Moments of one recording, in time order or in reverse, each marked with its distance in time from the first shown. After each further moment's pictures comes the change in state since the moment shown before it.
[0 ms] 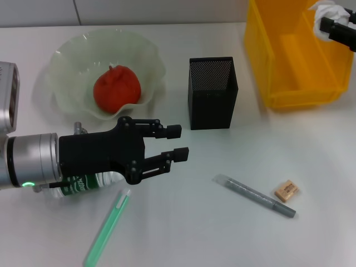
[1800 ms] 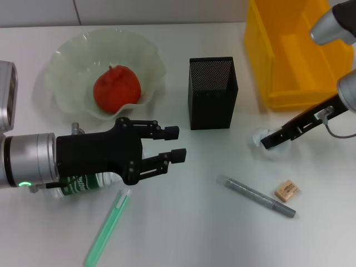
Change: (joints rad) left arm 0.013 0.000 0.002 0.037 0.015 0.002 -0.038; right arm 0.279 -0.022 -0.379 0.043 -0.696 -0.253 0.801
